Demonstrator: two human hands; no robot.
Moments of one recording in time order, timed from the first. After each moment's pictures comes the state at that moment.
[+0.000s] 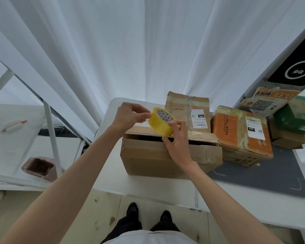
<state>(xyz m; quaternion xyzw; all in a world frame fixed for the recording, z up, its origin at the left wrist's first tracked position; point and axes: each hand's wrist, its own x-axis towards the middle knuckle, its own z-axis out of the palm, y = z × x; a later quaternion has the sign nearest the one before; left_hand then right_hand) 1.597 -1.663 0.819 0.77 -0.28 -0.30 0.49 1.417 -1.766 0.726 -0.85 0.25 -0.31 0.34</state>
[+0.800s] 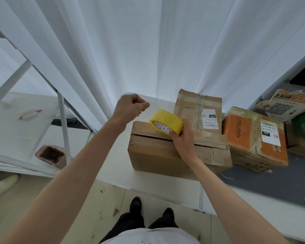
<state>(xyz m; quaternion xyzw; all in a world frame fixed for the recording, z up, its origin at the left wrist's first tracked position) 1.598 -1.647 0.842 0.81 -0.20 -0.25 0.49 1.435 -1.772 0.719 -0.78 0.25 -0.31 0.48</state>
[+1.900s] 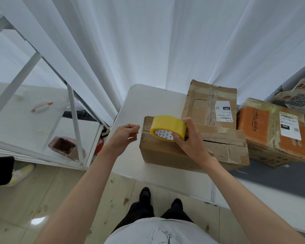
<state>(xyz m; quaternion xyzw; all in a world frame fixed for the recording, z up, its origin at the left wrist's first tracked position) 1.610 -1.560 0.726 0.67 0.00 -0.44 0.60 1.427 -1.756 0.711 -0.85 0.13 -0.24 0.44</state>
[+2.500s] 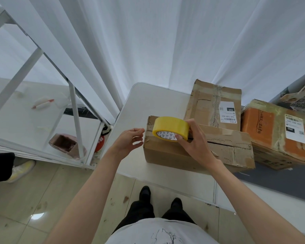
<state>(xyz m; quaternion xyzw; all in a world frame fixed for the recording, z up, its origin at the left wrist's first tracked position) 1.613 -1.557 0.698 0.62 0.04 -0.50 0.60 1.429 -1.757 0.711 -0.86 0.11 -0.24 0.44</state>
